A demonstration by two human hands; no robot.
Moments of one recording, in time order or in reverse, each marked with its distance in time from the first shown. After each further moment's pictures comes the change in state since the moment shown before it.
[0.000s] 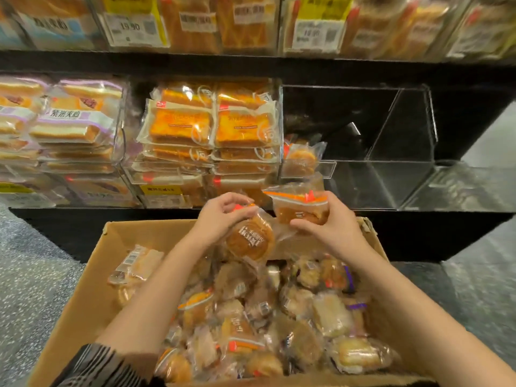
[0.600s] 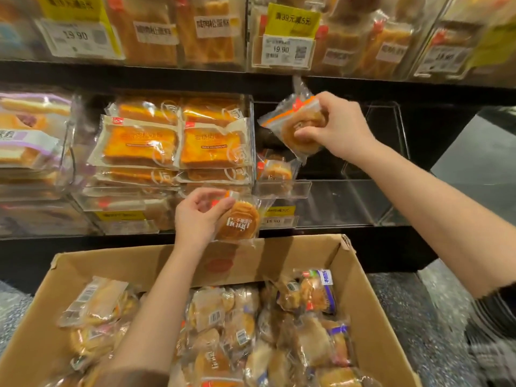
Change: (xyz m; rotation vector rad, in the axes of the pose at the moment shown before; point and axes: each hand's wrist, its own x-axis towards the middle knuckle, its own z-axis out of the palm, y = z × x) left_hand 0.033 0.031 0.031 -0.078 0.414 0.154; right_hand 0.143 -0.051 -0.105 -0.442 0.180 -0.329
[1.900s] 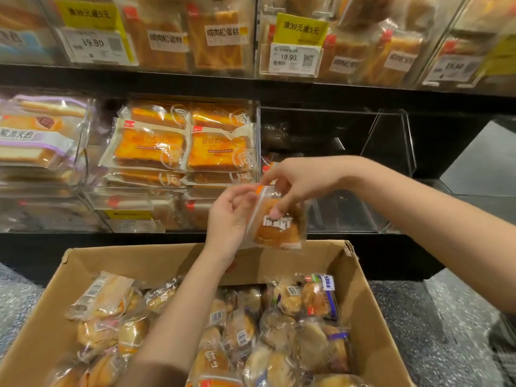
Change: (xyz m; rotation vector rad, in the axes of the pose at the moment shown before) left_hand -0.021 0.030 0.029 -0.241 -0.130 0.000; right_hand -0.017 -0.060 0.013 0.027 -1.038 -0.042
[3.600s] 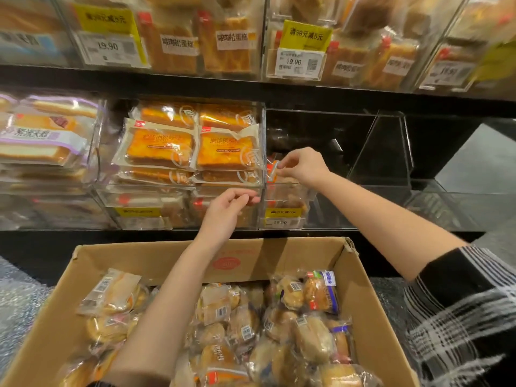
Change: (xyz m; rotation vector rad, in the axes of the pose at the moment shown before) left_hand 0.015 -0.008 -0.030 0.199 -0.173 -0.104; right_hand 0.062 0.056 0.019 0.311 0.753 0.203
